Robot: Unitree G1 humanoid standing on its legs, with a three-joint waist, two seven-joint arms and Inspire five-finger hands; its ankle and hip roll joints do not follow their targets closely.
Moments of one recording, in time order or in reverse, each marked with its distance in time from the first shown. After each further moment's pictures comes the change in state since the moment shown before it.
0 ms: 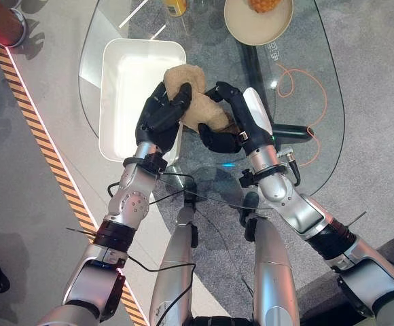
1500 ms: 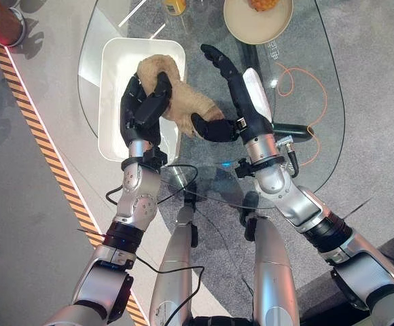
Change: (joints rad) left arm 0.000 -0.053 0.014 -0.001 0.211 -0.208 0.286; right arm -0.056 0.035 -0.030 0.000 -0.039 -0.016 -0.051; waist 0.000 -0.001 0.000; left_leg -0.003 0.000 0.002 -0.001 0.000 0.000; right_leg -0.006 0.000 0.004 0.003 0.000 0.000
